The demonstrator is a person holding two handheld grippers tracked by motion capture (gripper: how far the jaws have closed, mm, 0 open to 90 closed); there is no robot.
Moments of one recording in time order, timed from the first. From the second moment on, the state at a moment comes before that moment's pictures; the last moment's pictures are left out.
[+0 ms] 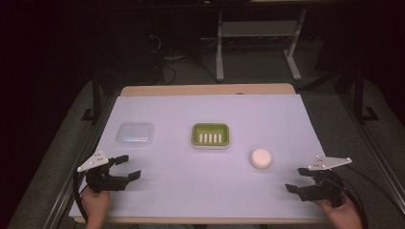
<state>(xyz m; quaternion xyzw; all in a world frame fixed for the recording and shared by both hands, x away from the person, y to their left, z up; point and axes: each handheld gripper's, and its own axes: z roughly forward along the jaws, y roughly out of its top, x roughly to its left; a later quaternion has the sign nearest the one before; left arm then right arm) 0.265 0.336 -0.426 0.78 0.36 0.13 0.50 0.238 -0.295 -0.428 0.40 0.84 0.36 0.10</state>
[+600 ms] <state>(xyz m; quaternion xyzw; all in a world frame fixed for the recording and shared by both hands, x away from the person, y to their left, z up) 0.264 0.336 -0.424 0.78 0.35 0.13 0.50 0.240 -0.280 -0.423 0.38 0.85 0.34 0.10</state>
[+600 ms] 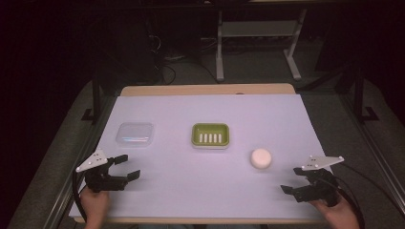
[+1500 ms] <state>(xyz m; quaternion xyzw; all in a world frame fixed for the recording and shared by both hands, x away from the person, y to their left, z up) 0.263 0.337 -0.424 0.78 0.36 0.13 0.50 0.270 -0.253 -0.406 0.35 0.88 0.32 0.08</state>
